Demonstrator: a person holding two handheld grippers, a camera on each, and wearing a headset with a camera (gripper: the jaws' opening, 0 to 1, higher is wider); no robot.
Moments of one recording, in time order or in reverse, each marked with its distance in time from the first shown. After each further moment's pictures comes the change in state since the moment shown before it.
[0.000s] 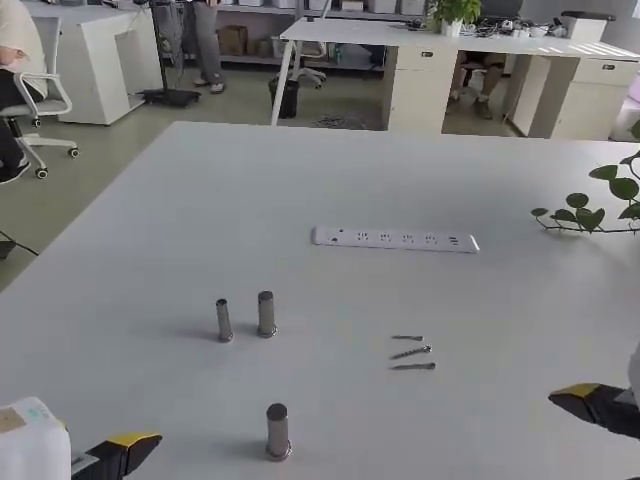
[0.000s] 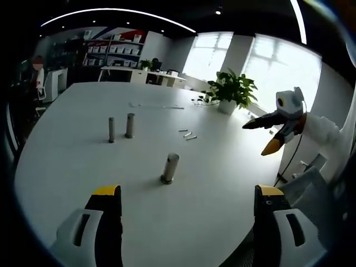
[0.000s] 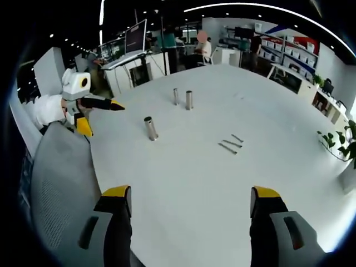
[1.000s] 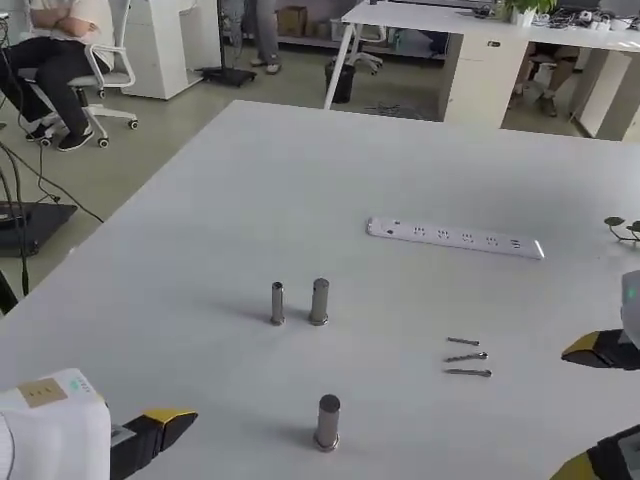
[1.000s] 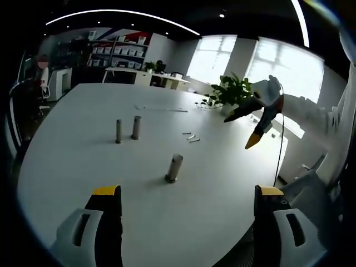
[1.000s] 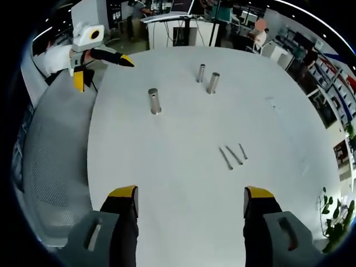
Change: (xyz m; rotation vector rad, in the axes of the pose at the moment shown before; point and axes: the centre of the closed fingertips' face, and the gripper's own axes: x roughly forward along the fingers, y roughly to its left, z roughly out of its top) left arm -0.016 0.008 0.002 -0.017 -0.018 0.027; right arm 0.037 -0.038 0.020 -0.404 0.254 0.150
